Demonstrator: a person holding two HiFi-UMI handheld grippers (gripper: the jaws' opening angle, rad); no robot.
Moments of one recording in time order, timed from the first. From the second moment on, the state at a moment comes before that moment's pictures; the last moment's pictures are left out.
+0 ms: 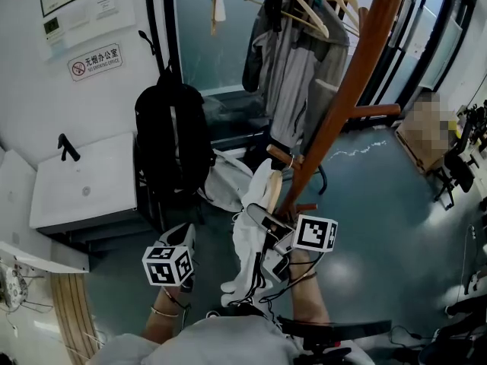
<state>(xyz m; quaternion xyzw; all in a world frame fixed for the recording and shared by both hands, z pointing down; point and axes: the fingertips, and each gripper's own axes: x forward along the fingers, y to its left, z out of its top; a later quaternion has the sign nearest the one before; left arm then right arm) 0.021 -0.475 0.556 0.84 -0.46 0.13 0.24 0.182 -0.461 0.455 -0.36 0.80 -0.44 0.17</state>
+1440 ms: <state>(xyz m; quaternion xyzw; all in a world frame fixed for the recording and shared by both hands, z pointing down) 0.051 -0.465 0.564 0.86 -0.43 0.15 0.23 0.224 -0.456 0.485 -0.43 0.76 -0.45 0.16</state>
